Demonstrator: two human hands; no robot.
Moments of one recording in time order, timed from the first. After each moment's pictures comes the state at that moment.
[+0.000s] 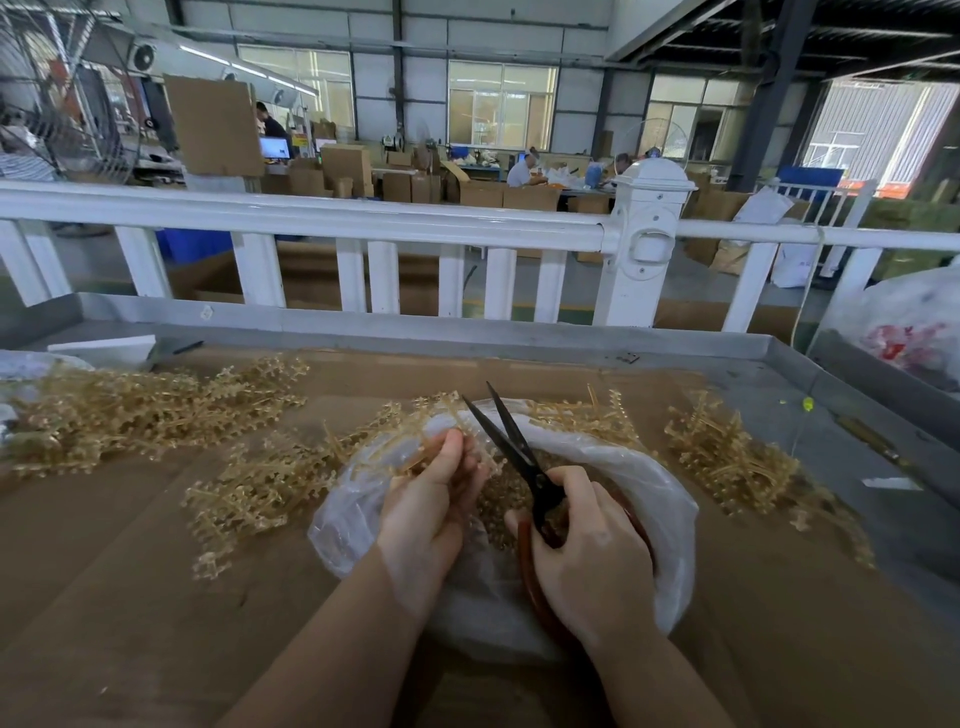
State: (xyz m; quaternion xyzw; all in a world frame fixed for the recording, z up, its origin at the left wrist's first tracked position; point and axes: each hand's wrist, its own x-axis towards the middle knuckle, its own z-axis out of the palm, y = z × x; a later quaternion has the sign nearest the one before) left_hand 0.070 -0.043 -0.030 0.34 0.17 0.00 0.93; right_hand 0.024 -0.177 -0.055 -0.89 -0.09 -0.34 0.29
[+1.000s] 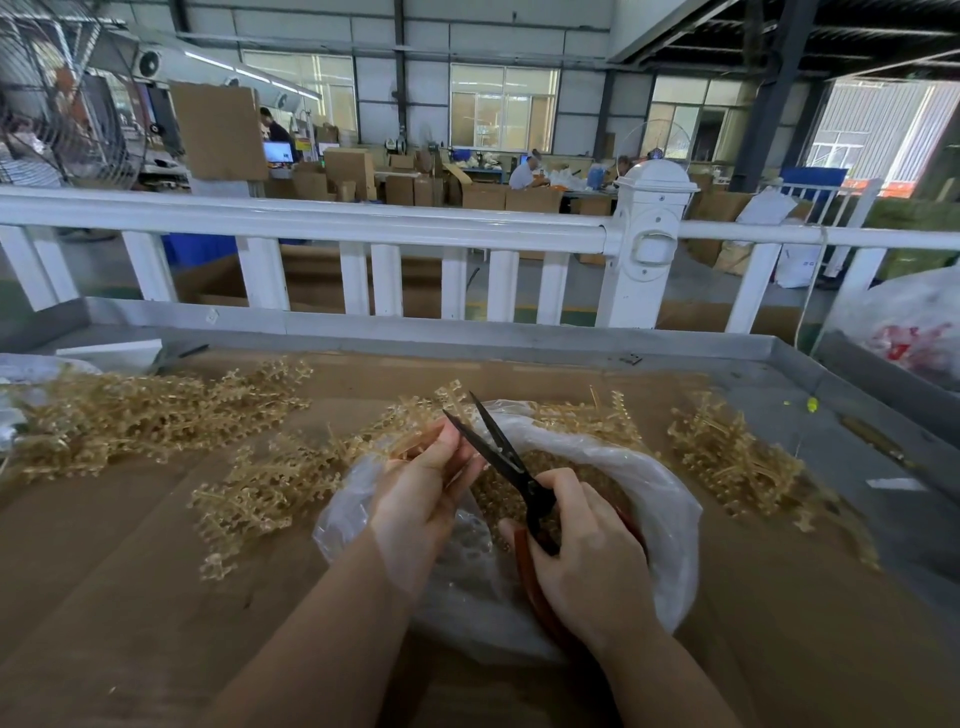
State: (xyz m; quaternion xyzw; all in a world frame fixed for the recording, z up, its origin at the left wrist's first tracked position) left_hand 0.065 -0.034 -0.013 0.37 0.16 0.02 0.92; right_hand 0.024 -0.178 -0.054 -0.90 -0.14 -0.30 0.28
